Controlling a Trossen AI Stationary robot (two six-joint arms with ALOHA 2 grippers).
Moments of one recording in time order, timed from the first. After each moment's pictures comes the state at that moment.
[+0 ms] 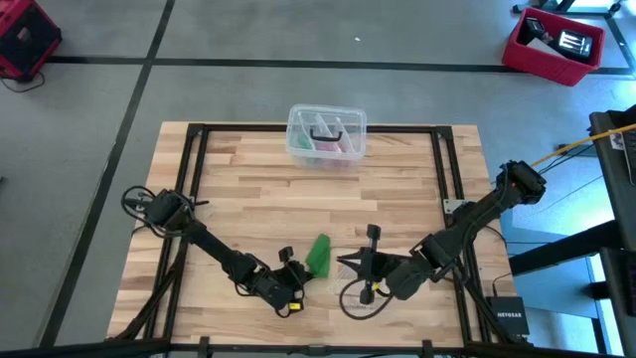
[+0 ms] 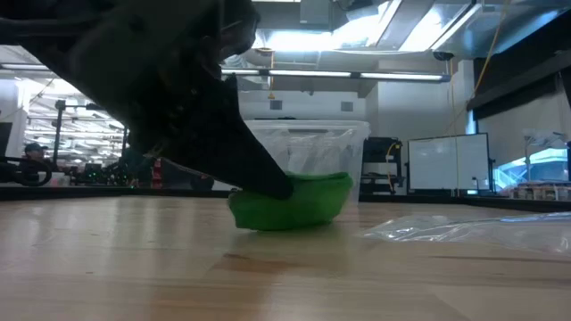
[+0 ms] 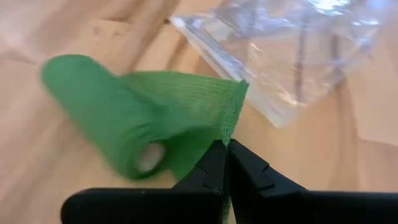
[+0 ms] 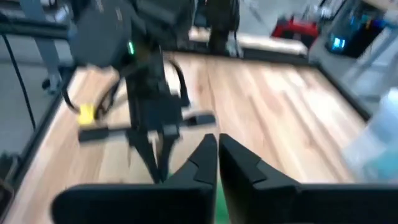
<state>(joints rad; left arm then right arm) -0.58 1.97 1.01 0.23 -0.65 -0.56 0.66 1.52 1.09 -0.13 0.75 0.23</state>
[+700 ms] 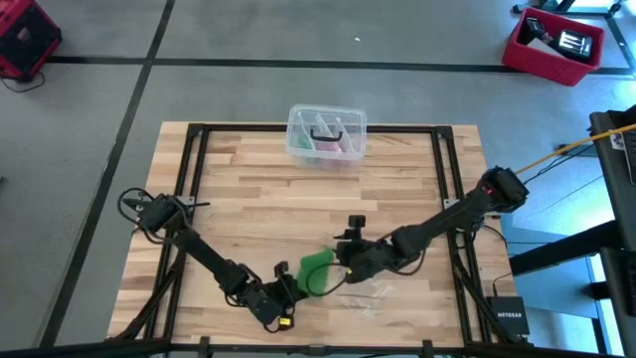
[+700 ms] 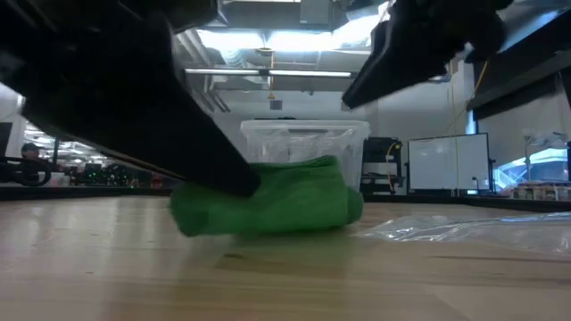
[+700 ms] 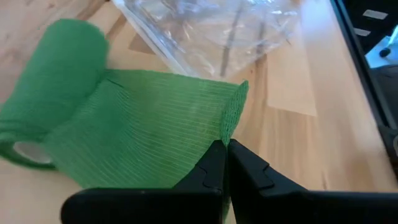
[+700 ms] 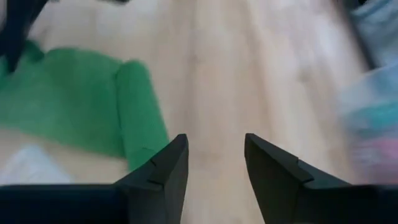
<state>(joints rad) -0.68 1.97 1.01 0.27 -0.61 -0.66 0.48 1.68 1.07 -0.30 0.60 0.15</state>
